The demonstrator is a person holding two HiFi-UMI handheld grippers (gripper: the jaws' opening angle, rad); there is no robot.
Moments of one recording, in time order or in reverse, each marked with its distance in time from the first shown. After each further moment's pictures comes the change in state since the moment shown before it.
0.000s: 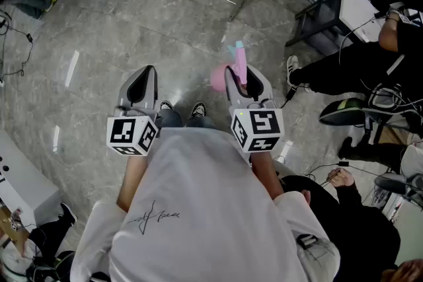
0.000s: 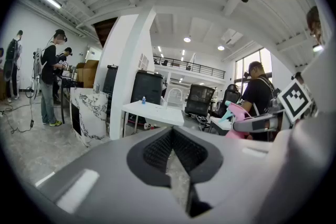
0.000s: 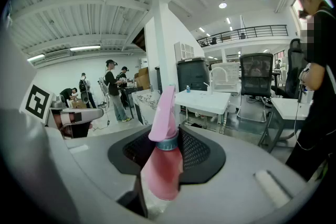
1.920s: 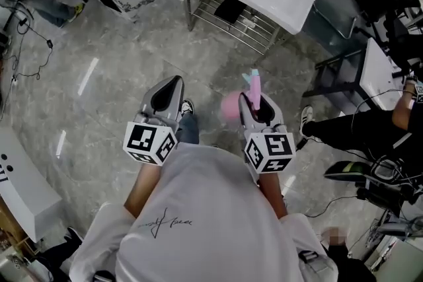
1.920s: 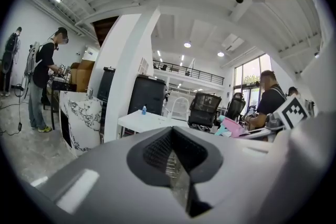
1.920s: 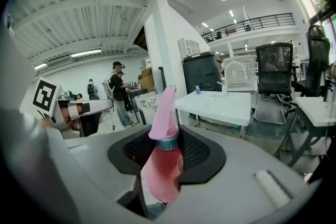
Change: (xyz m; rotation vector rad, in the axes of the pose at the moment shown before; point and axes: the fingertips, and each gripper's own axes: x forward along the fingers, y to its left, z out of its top) left arm 0.141 0.092 0.093 -0.015 -0.066 -0.037; right arm 0.167 -0.001 0.073 0.043 0.015 0.086
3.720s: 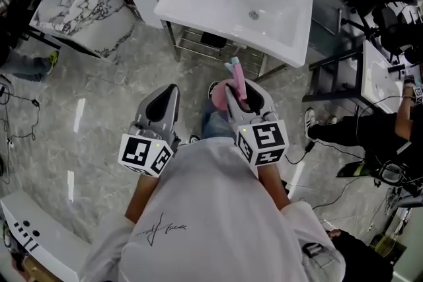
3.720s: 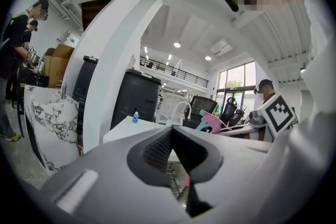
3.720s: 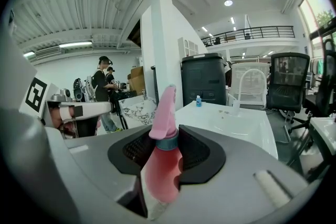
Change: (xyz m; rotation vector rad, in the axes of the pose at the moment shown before) left arm 0.203 0.154 0.072 -0.006 0.003 -0.231; right arm 0.255 -0.015 0.121 -0.055 -0.021 -0.100
